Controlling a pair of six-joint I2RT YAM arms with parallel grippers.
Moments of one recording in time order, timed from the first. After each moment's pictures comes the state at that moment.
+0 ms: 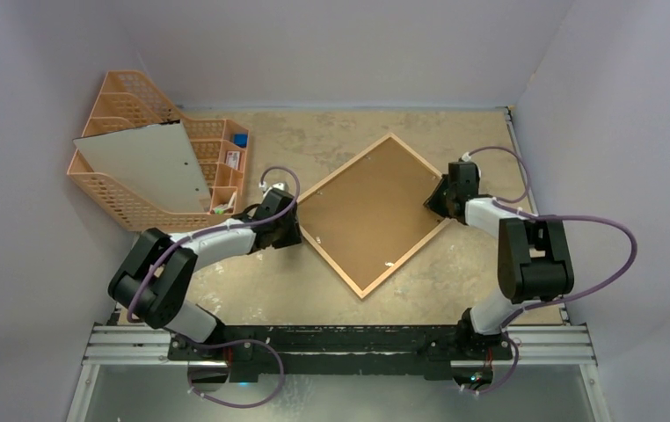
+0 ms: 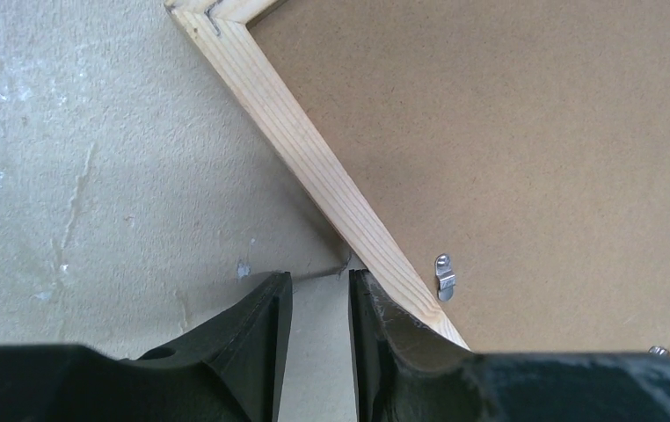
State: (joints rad) left arm -0.56 1.51 0.72 -0.16 -0.09 -0.74; right arm 0.07 1.64 0.83 -0.04 -0.02 0.62
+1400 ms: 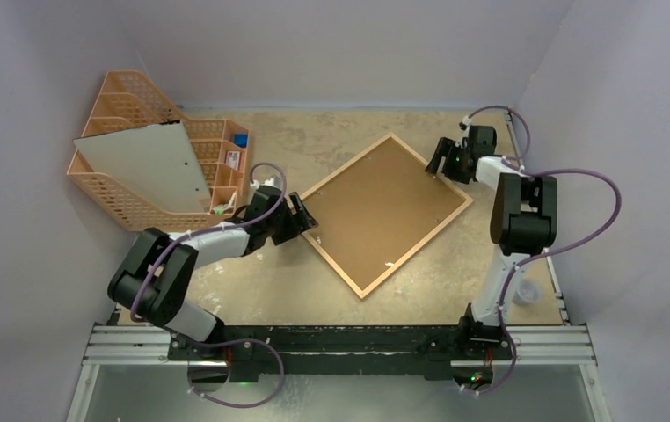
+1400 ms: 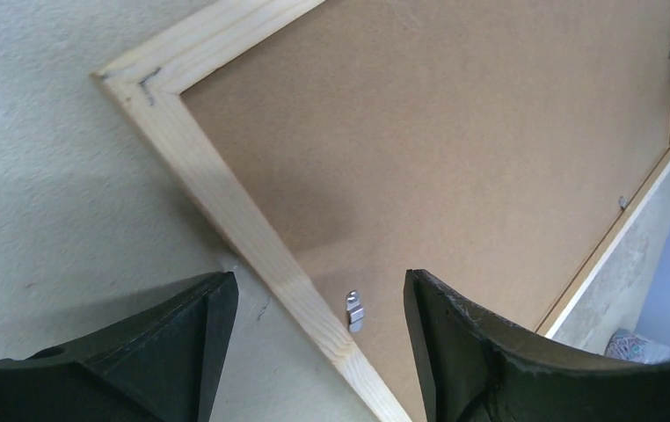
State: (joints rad) left arm -0.48 1.51 0.64 0.11 0.07 -0.88; right arm -0.09 2.03 1.35 -0.18 -0.26 0.25
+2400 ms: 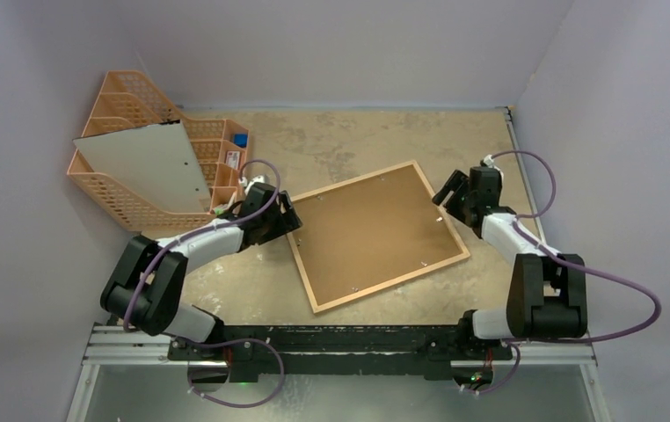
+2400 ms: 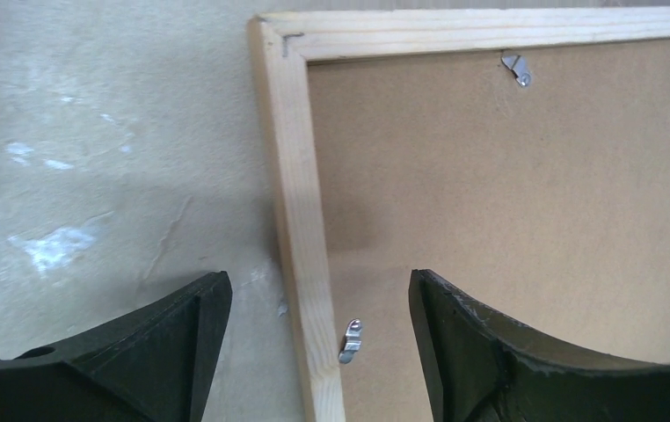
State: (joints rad) left arm -0.45 1.47 0.69 -0.08 -0.08 -0.80; right arm -0.02 1.39 0.71 -0.10 -0.02 0.59
